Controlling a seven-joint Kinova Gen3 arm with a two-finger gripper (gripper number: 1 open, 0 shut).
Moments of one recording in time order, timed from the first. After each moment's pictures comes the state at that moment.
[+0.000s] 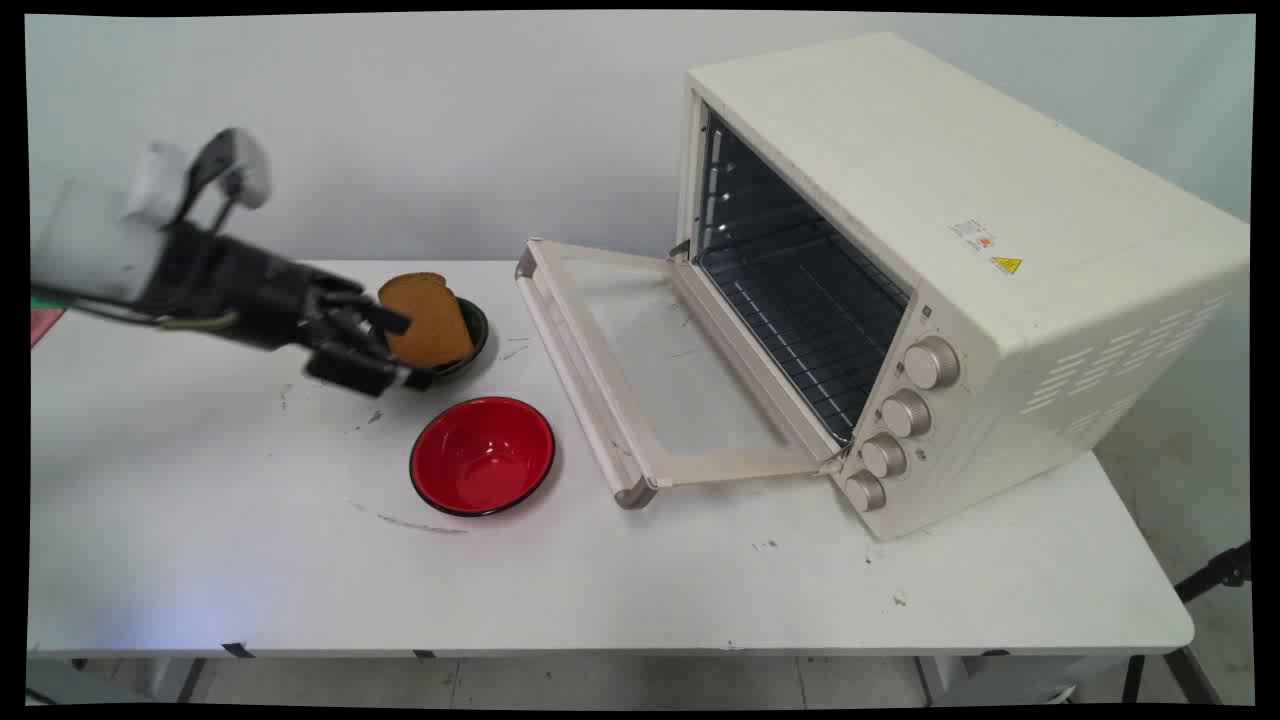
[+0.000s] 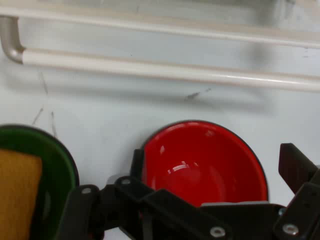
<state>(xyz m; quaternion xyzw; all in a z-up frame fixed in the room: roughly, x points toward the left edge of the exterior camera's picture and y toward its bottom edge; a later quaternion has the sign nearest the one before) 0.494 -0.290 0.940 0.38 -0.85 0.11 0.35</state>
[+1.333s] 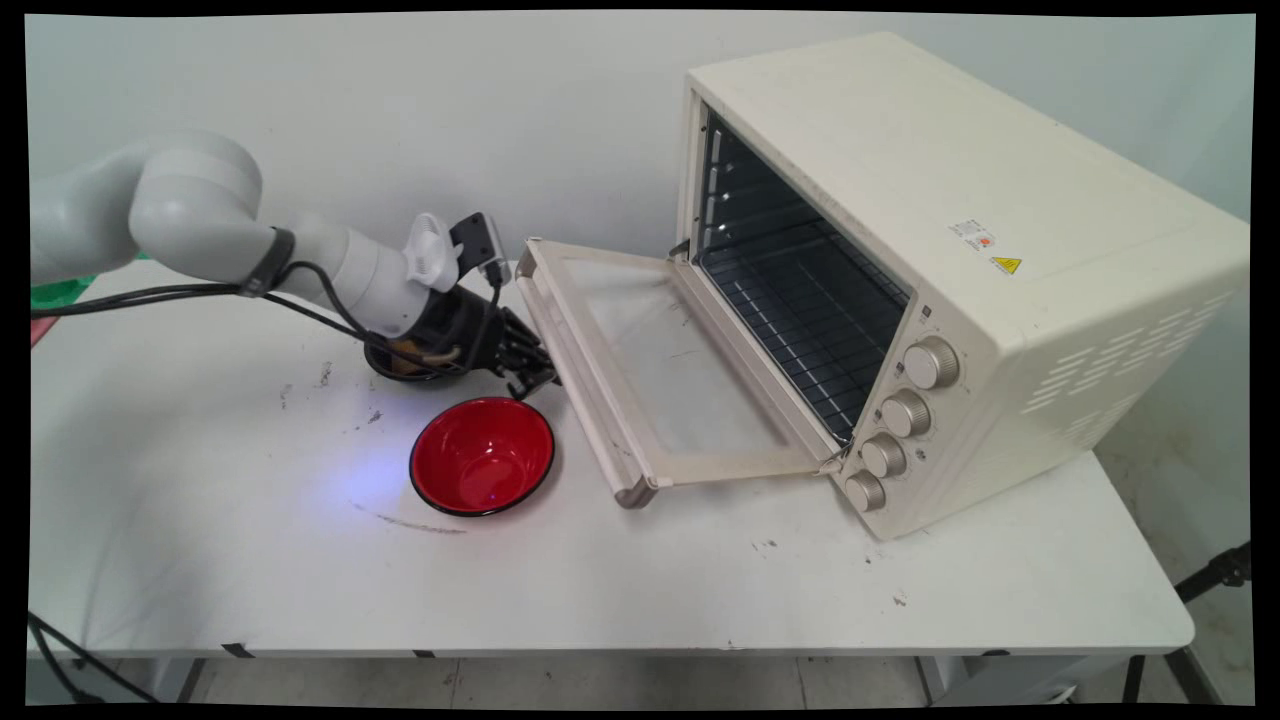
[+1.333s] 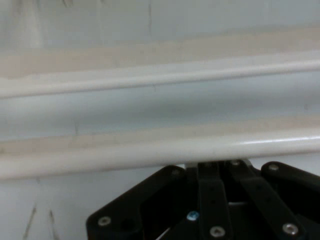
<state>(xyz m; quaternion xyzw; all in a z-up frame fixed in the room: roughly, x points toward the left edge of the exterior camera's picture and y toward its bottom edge) 0.411 -0.410 0.827 0.30 -0.89 0.13 0.31</state>
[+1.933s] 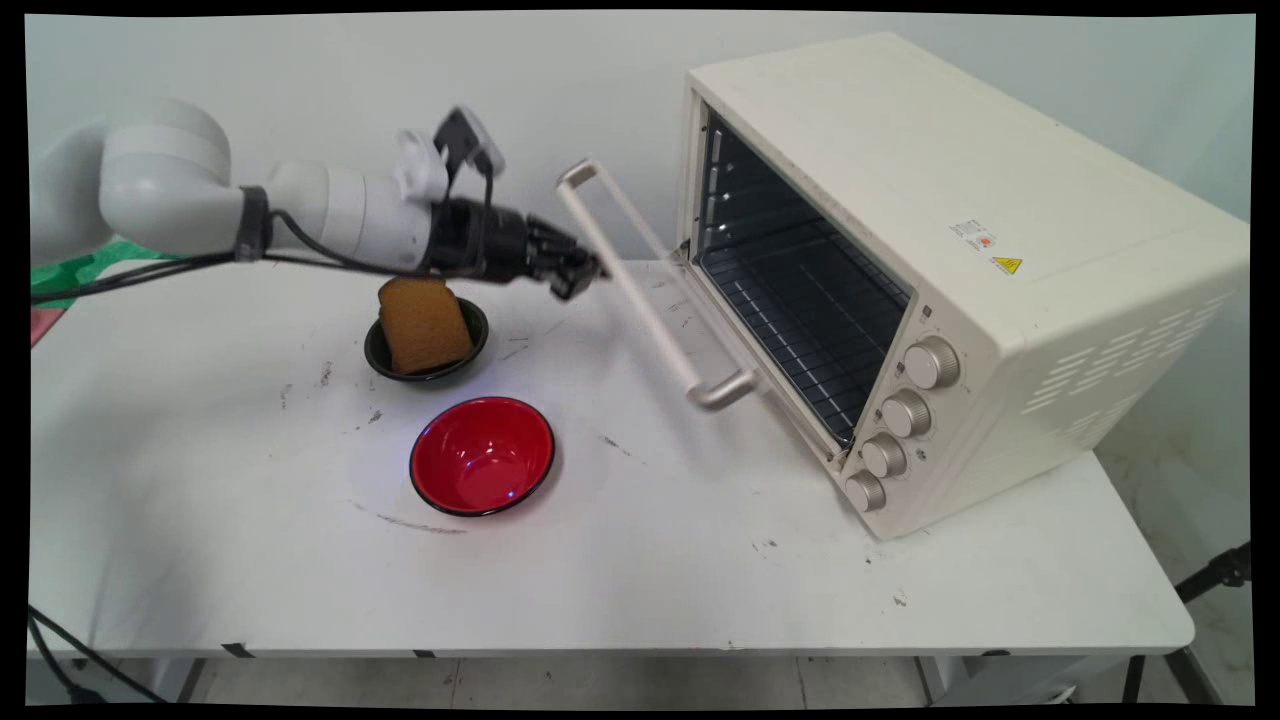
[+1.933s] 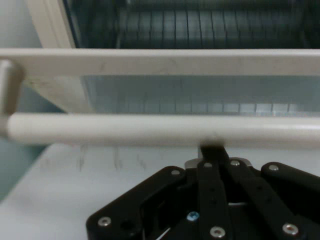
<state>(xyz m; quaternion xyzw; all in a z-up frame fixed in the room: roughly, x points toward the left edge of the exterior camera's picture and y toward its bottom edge) 0.405 -0.422 0.884 0.33 -0.80 0.20 0.46</state>
